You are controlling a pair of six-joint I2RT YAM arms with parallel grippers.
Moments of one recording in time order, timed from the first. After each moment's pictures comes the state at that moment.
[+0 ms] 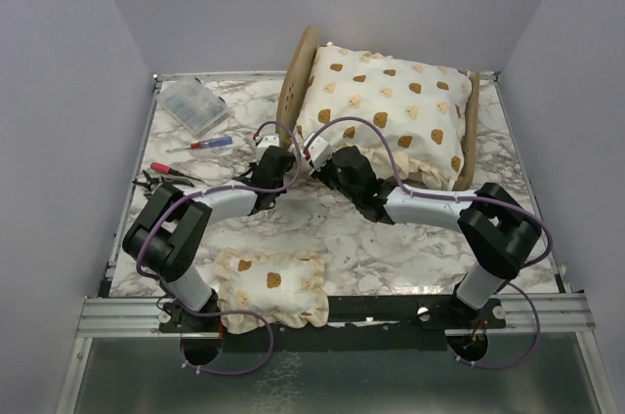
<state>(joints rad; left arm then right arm) -0.55 1.64 0.79 0.04 -0.43 -0.44 0.86 1.69 0.93 0.41 0.21 -0.36</state>
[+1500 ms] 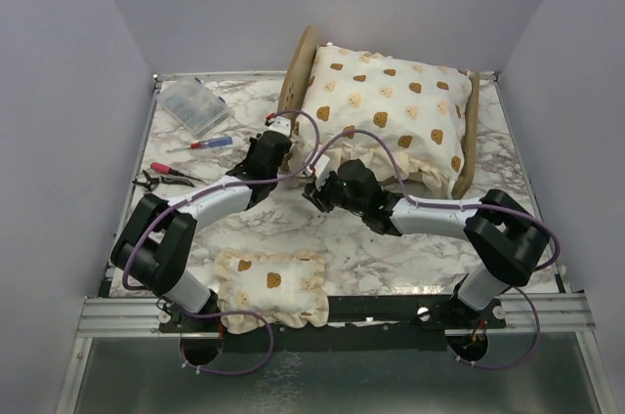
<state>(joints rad) -0.55 1.55 0.87 0.04 -0.62 0.08 0.88 1.63 0.82 0.44 -0.08 -0.17</state>
